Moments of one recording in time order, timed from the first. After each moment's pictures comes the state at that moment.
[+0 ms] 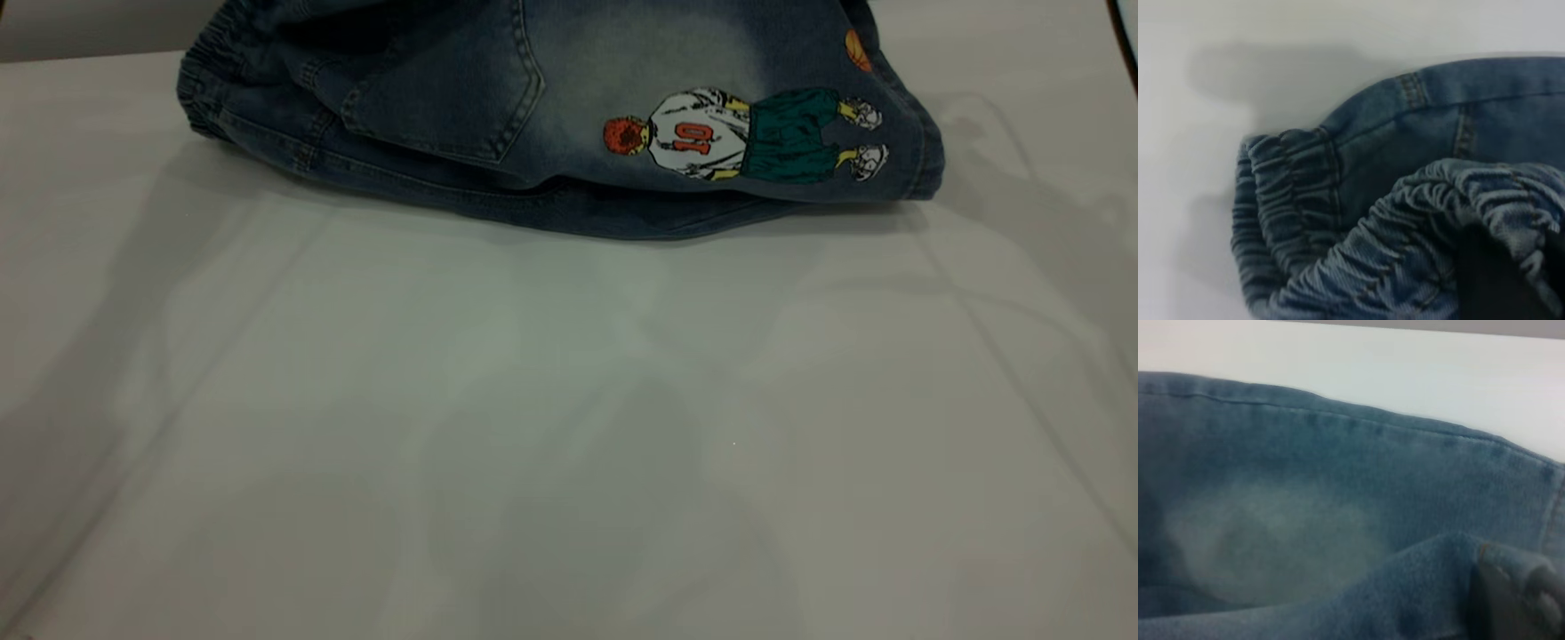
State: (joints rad) left arm -0.07 2.32 -1.92 -0.21 0.84 -0.06; right arm 0.10 2.17 -1.38 1.30 0.33 -1.29
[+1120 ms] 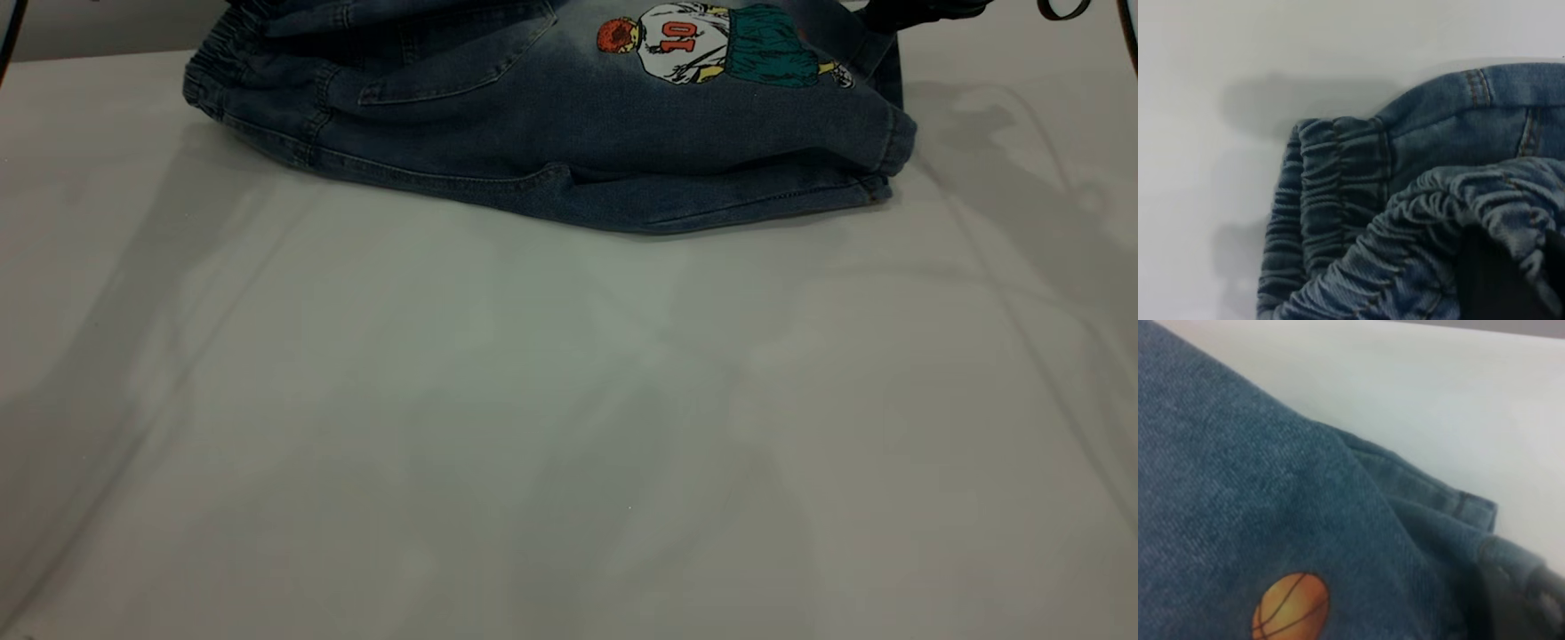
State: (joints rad) left arm -0.07 2.40 -2.00 -0.12 0.76 -0.06; right arm 0.10 2.26 -1.42 1.28 0.12 -1.32
